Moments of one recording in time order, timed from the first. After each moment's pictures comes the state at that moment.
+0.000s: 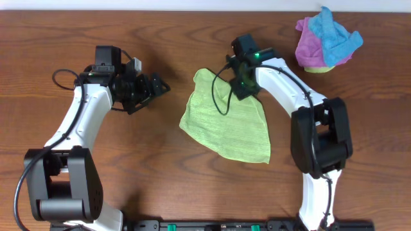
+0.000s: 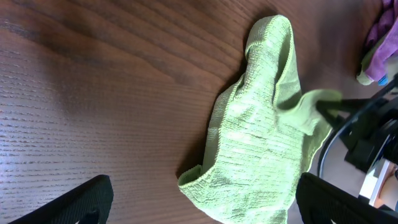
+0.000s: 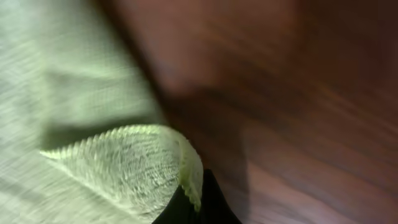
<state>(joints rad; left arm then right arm) 0.00 1.72 1.21 -0.71 0.57 -0.43 0.35 2.15 1.65 -0.85 0.10 -0.08</state>
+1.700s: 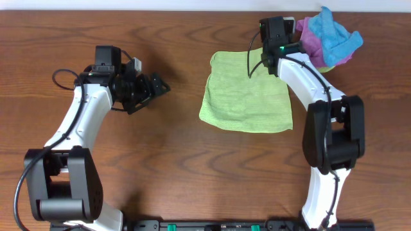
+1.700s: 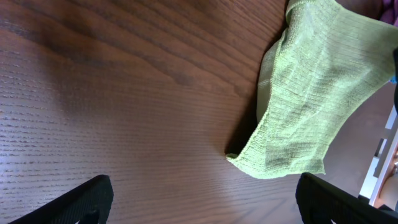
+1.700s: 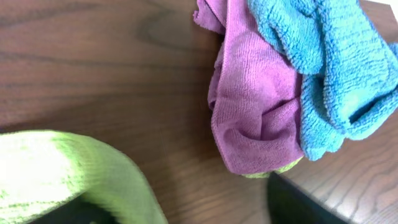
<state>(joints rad) 0.00 1.72 1.21 -0.71 0.57 -0.43 0.22 2.15 1.65 -0.47 0.59 0.17</state>
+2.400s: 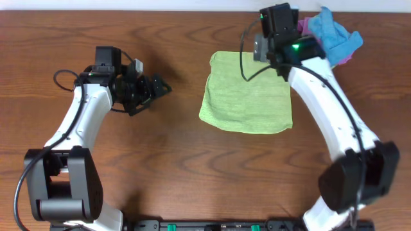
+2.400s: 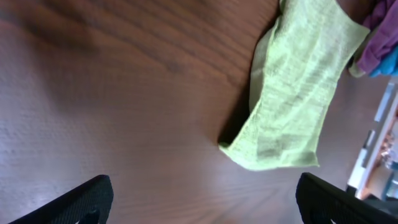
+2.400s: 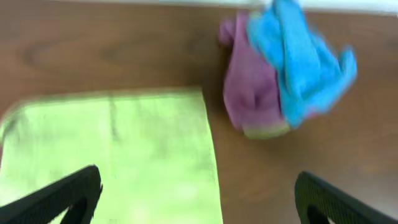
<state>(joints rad) 0.00 1.72 1.21 -0.75 0.62 -0.43 0.31 1.82 1.70 -0.88 0.44 0.30</state>
